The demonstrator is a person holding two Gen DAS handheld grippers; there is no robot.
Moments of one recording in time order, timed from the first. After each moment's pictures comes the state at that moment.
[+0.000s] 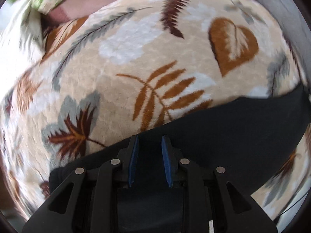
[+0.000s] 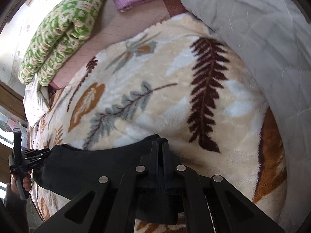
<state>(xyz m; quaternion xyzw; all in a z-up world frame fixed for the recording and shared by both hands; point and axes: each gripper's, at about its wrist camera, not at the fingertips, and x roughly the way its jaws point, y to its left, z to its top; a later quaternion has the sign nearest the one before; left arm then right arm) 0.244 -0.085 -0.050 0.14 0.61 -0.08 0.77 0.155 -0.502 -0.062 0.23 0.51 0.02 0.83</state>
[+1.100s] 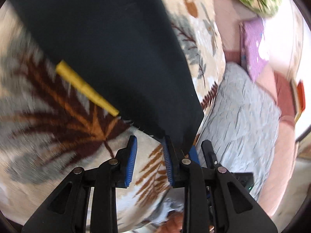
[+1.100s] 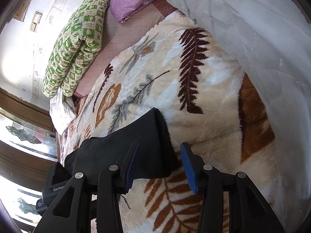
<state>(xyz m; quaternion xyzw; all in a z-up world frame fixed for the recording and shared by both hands) 0.096 -0.268 -0.099 -0.52 0.60 -0.09 0.60 0.097 -0.538 -0.053 0.33 0.48 0.09 0.81</state>
